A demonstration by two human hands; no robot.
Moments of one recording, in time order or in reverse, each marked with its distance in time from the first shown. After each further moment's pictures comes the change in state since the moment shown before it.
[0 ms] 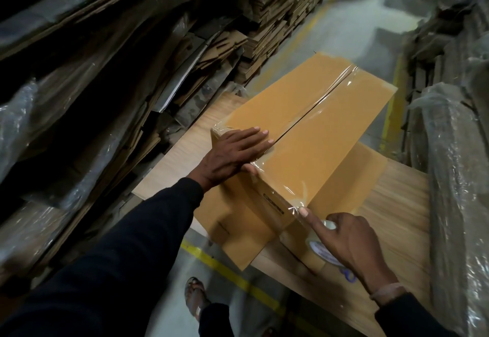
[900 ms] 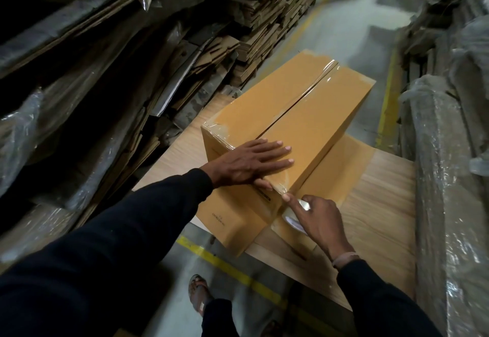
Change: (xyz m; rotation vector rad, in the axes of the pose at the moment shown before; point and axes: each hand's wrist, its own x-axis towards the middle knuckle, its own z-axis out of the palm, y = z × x) left_hand 0.044 0.066 -0.003 0.094 -0.358 0.285; right_hand 0.013 0.033 0.039 0.068 0.053 -0.055
